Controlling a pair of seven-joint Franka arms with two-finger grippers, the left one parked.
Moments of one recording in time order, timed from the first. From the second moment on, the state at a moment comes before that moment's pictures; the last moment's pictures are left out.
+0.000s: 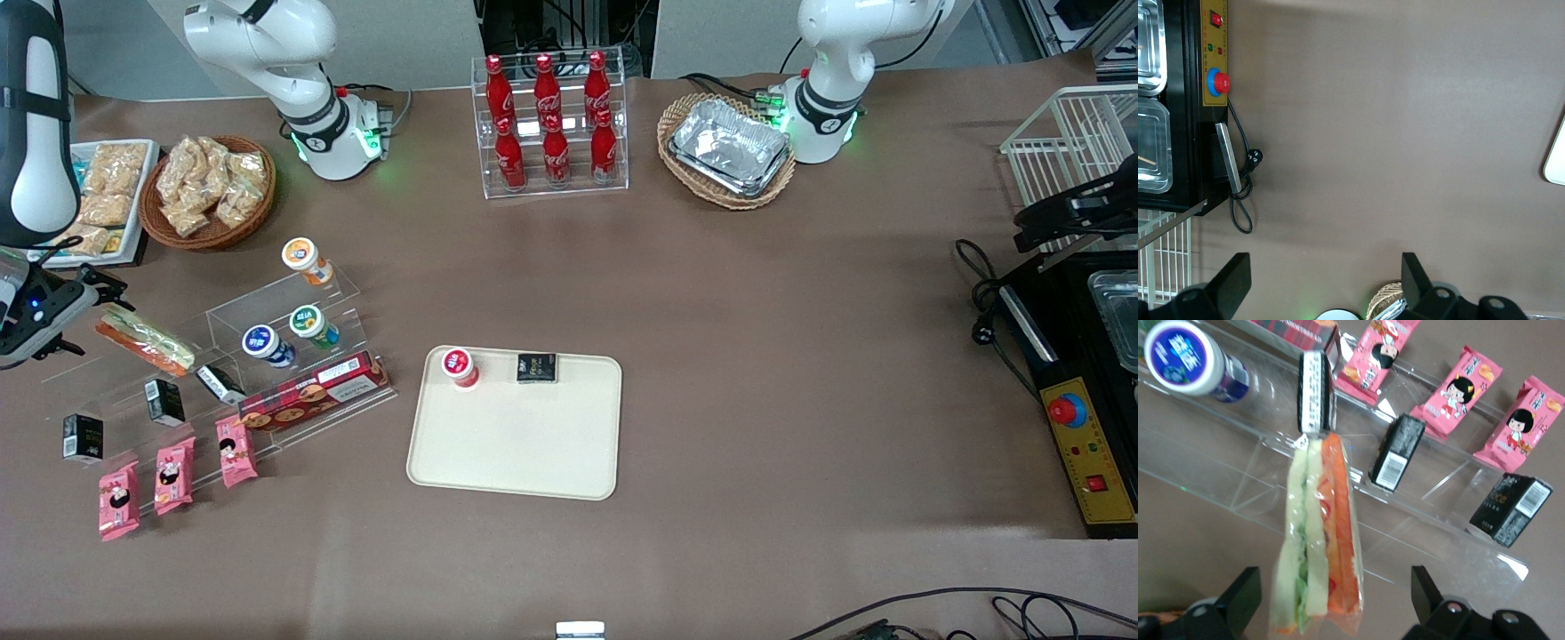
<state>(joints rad) -0.02 0.03 -0.39 -2.10 0.02 2.14 -1.29</state>
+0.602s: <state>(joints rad) -0.02 0.03 -0.41 -2.20 0.02 2.30 -1.31</state>
